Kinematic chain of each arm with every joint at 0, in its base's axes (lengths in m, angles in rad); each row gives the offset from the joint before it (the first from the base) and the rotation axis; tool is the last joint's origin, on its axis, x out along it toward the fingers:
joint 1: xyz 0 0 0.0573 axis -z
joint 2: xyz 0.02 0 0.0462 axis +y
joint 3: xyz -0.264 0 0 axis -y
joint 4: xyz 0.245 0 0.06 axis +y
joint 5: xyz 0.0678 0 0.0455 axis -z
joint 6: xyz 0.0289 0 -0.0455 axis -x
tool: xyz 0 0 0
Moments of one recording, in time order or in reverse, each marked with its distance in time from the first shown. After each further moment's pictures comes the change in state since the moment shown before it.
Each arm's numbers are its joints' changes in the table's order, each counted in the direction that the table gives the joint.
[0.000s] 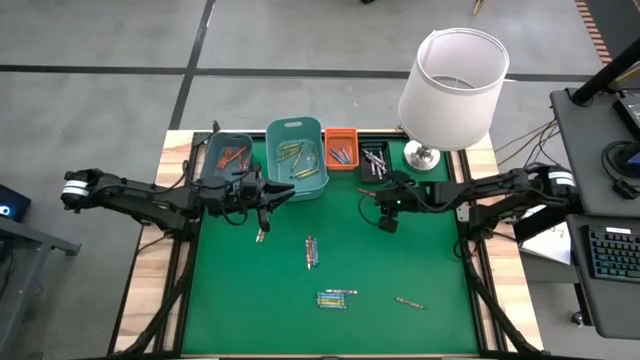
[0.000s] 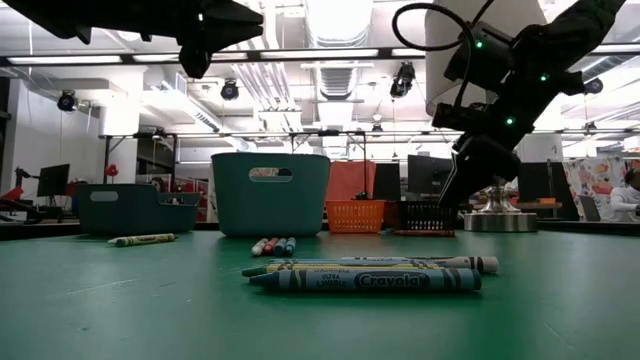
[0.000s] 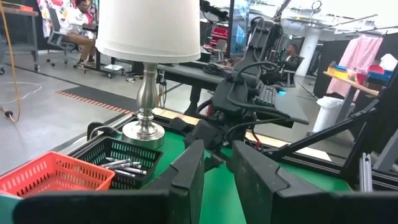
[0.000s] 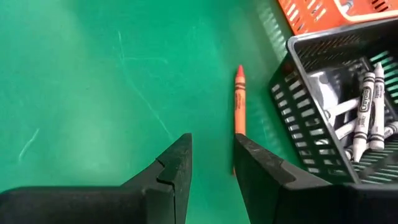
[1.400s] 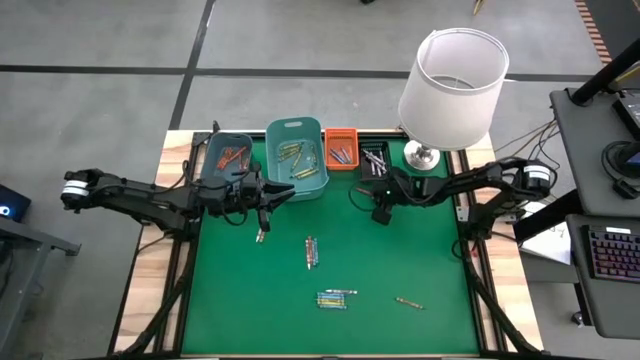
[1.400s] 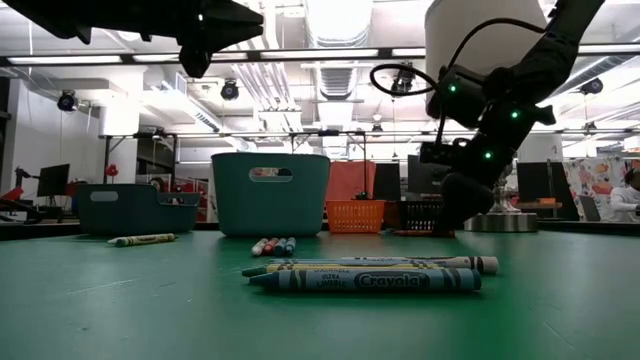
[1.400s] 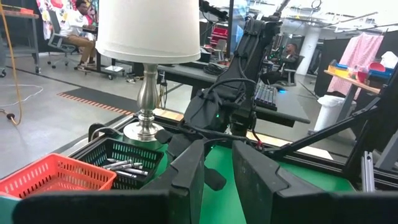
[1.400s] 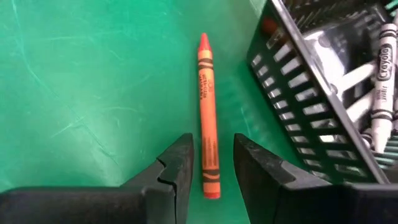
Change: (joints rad) left arm 0.000 0.000 -0.001 -0.001 0.000 -0.014; right arm 0.135 0.216 0.008 -0.135 -0.036 -0.015
